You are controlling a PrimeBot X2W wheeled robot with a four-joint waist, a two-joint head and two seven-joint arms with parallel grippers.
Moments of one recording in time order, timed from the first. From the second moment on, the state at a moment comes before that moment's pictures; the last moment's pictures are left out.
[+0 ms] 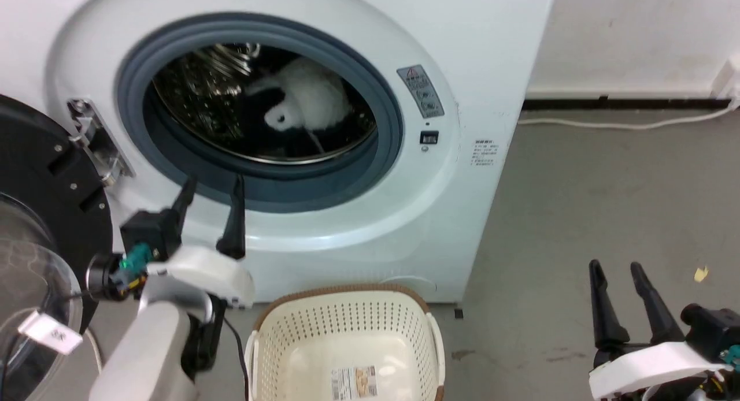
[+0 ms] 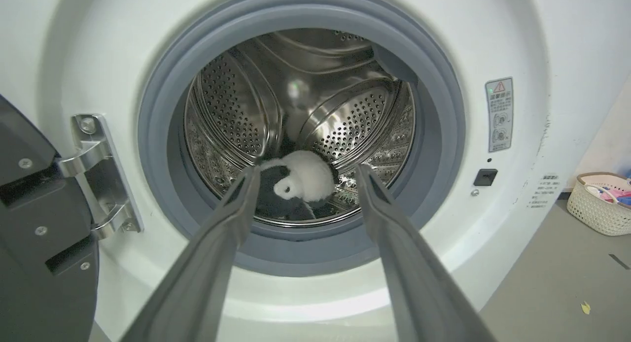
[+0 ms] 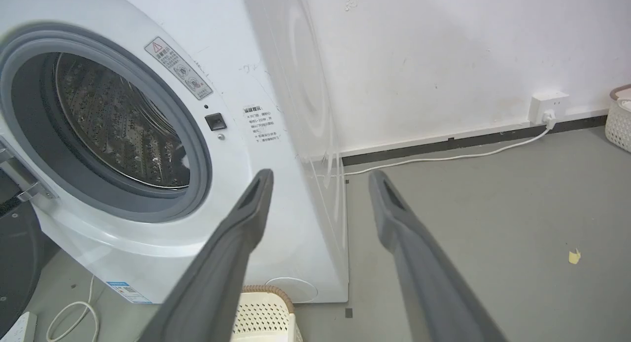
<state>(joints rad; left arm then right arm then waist) -0.43 0.31 -0.32 0.35 -0.48 0.11 -0.21 -0.02 -0.05 -0.08 0.11 0.29 0.13 -0.15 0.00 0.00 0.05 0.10</state>
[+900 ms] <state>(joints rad) -0.15 0.29 -0.34 0.33 -0.50 0.13 -0.25 0.06 -0.05 -0.01 0.19 0.16 0.13 -0.18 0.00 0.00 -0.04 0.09</state>
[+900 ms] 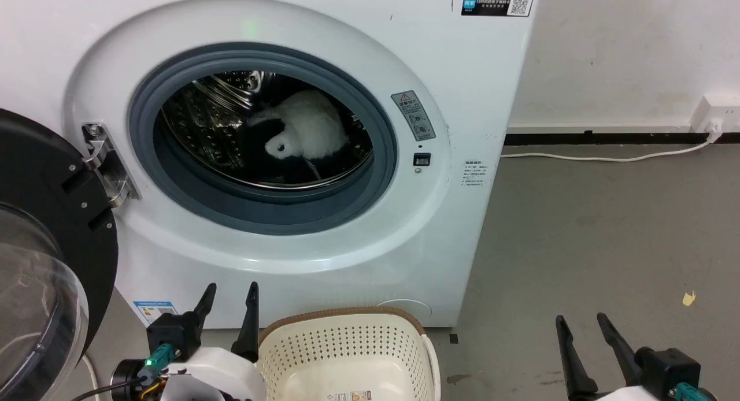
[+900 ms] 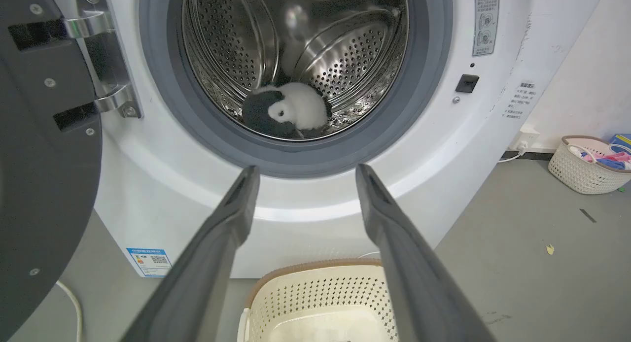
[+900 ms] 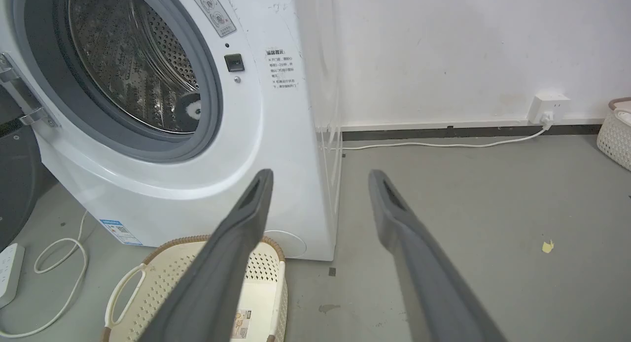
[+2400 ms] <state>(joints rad) -0.12 0.28 -0.32 0.25 -0.48 0.16 -0.25 0.08 -0.05 0.01 0.16 0.17 0.13 -0.17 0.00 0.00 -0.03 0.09</state>
